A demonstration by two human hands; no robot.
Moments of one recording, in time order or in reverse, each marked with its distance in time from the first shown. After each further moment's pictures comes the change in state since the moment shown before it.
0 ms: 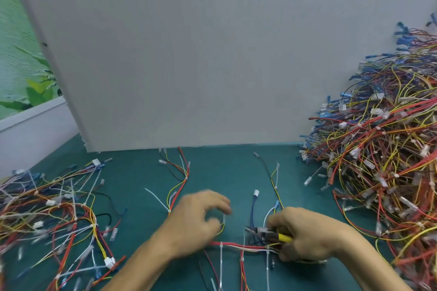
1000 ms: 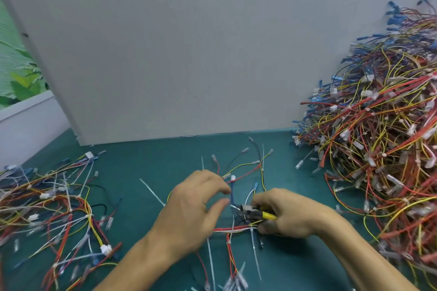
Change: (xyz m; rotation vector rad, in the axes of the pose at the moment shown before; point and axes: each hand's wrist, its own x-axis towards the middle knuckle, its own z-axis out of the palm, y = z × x) left_hand -0.014 0.030 0.002 0.187 0.298 0.328; right_hand 0.015 0.007 0.015 0.126 0.128 -0.131
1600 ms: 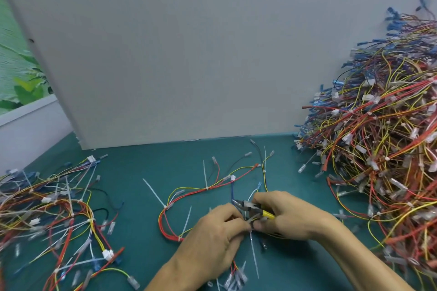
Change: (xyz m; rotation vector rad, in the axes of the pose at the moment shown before) left_hand -0.025 -0.011 0.051 -0.026 -0.199 0.095; right_hand 0.003 -0.002 0.004 0.091 0.064 0.011
